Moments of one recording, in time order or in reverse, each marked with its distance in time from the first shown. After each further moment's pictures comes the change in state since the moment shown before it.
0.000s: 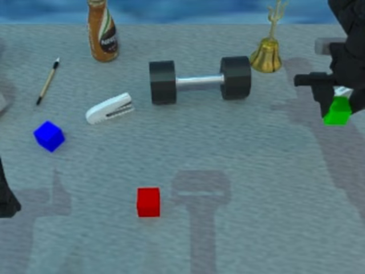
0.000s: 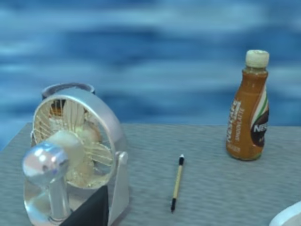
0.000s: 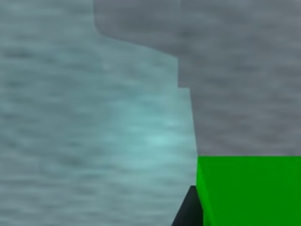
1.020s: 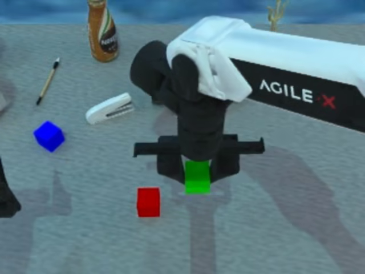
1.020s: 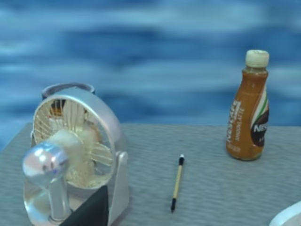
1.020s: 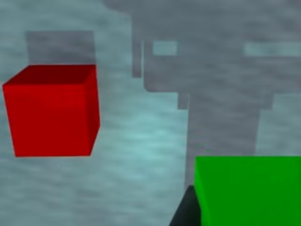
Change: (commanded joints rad) left arm 0.000 0.000 0.000 0.000 0.000 0.000; right arm 0.666 -0.045 0.004 -0.058 0.010 0.641
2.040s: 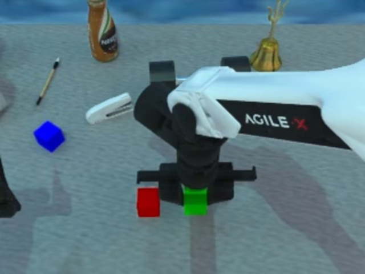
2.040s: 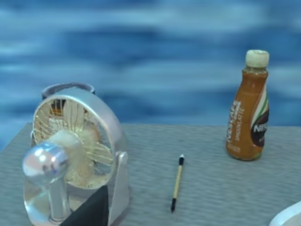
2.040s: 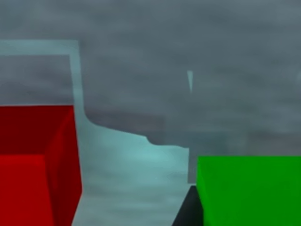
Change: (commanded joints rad) left arm 0.000 0.000 0.000 0.000 0.000 0.000; right arm 0.010 0.062 -0.180 0.245 0.001 0.010
